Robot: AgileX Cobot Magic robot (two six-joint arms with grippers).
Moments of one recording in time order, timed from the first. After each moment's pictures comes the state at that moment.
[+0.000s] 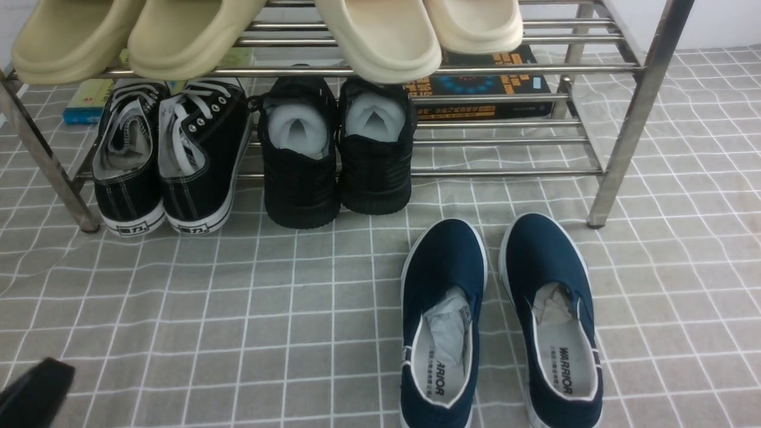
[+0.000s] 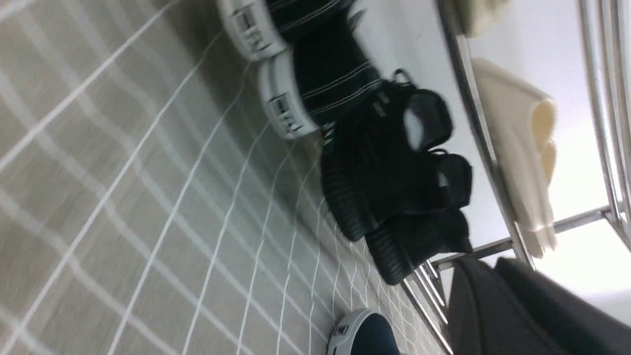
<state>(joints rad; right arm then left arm) 0.07 -0.01 0.01 0.02 0.39 0.07 -0.06 0.02 -0.12 -0.38 0.27 -0.64</state>
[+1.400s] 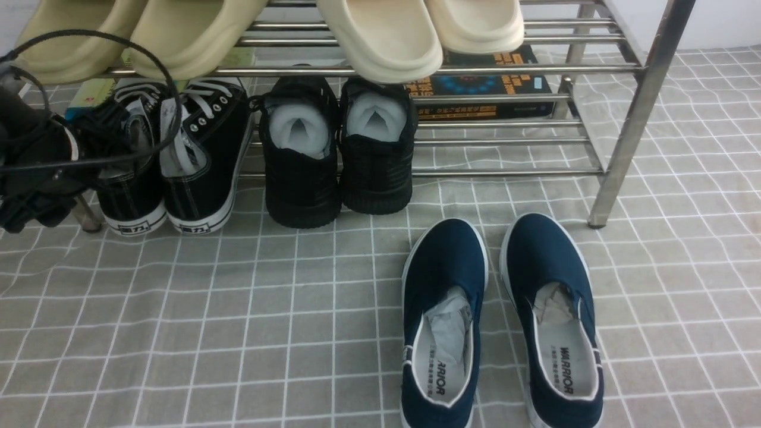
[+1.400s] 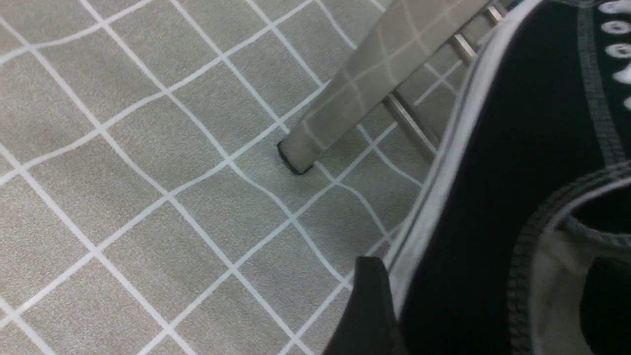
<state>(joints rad) 0.07 -0.01 0.01 0.02 0.39 0.07 -0.06 1.61 -1.06 0.71 0.39 -1.53</state>
